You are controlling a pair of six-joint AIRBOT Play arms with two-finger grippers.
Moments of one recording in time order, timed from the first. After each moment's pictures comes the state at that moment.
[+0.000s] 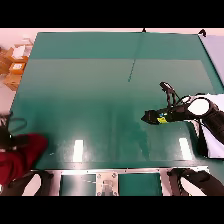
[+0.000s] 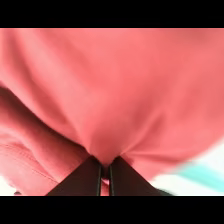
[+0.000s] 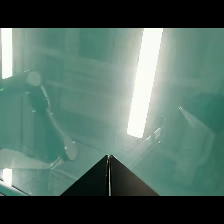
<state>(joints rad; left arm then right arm) 0.32 -0.85 0.69 1.69 -1.48 -1.62 0.18 -0.94 0.71 -1.03 1.05 1.53</state>
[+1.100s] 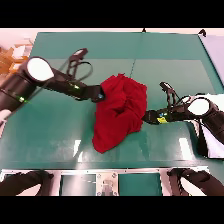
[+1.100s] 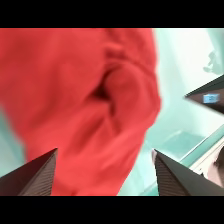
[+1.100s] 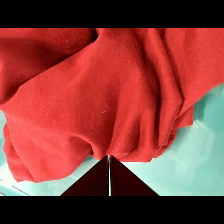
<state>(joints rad) -0.37 -1.21 1.25 1.00 -1.20 -1.53 0.18 -0.94 0.71 -1.03 1.05 1.53</state>
